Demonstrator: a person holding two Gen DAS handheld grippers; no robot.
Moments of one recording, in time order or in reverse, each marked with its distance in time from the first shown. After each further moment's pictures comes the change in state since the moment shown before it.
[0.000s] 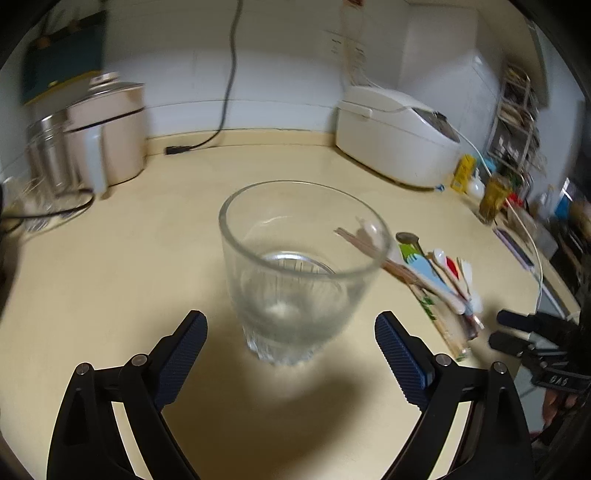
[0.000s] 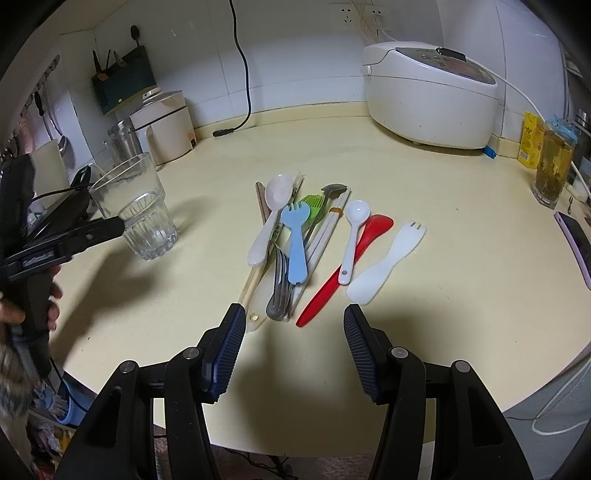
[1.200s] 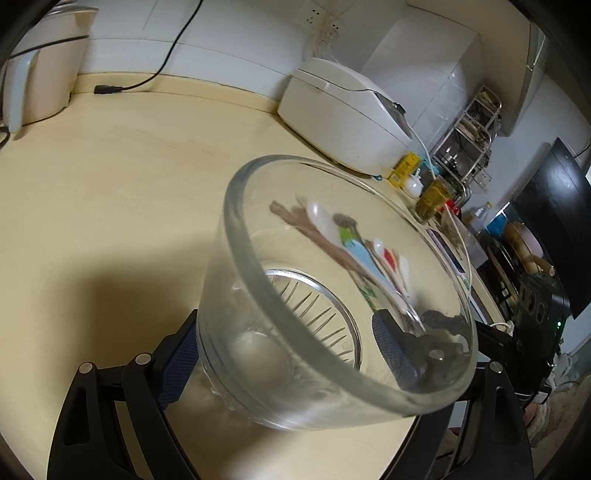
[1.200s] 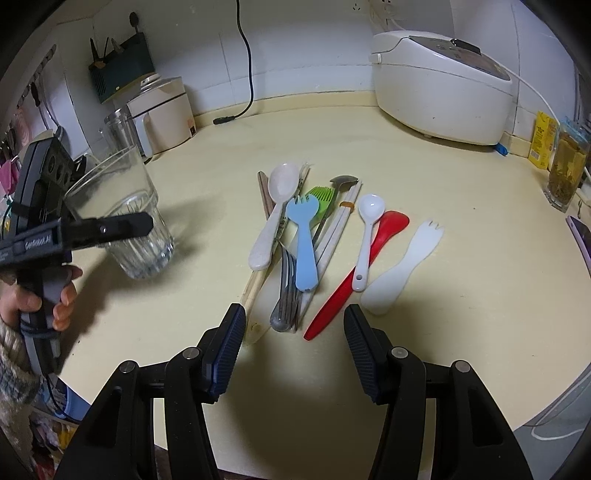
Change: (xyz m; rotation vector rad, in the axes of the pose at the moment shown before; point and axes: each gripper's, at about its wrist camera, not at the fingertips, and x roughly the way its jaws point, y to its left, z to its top) left arm 0.050 -0.009 0.006 -0.131 0.118 -0.366; right arm 0.021 0.004 0.008 -0.012 0.037 0.011
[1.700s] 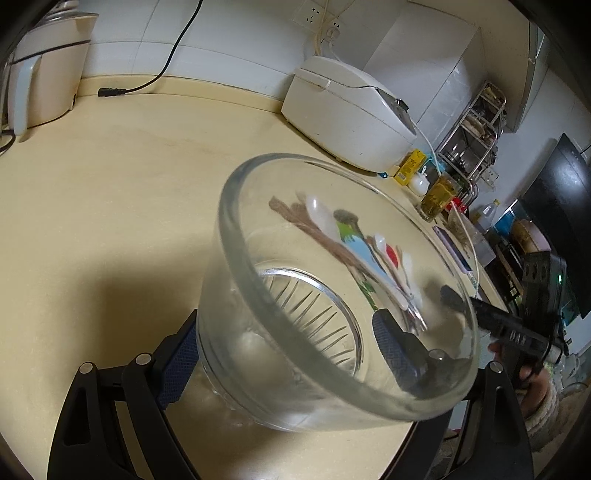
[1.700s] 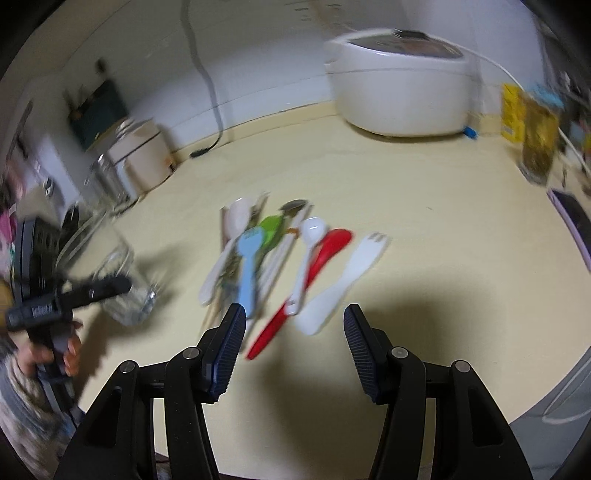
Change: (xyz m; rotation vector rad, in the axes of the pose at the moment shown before) left arm 0.002 -0.008 -0.008 0.005 0.000 0.052; right arm -0.019 -0.072 0.007 0.206 -0.047 0.030
